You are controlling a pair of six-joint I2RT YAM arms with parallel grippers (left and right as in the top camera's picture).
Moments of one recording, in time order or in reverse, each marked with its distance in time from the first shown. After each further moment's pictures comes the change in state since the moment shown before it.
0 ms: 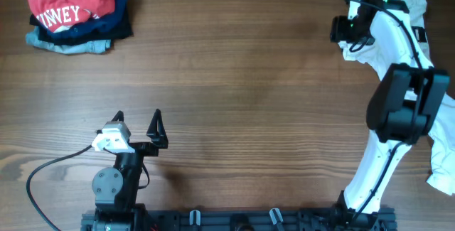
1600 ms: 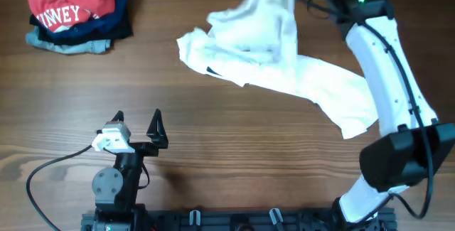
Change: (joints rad) left arm 0.000 0.000 0.000 0.000 0.000 0.000; right arm 0.313 -0.399 -0.001 0.409 -0.195 0.246
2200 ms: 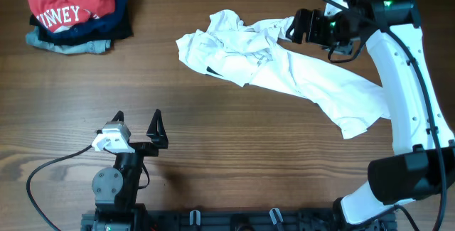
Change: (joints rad) left arm 0.000 0.000 0.000 0.000 0.000 0.000; right arm -0.050 -0.092 0.008 -0.839 -0.074 0.109
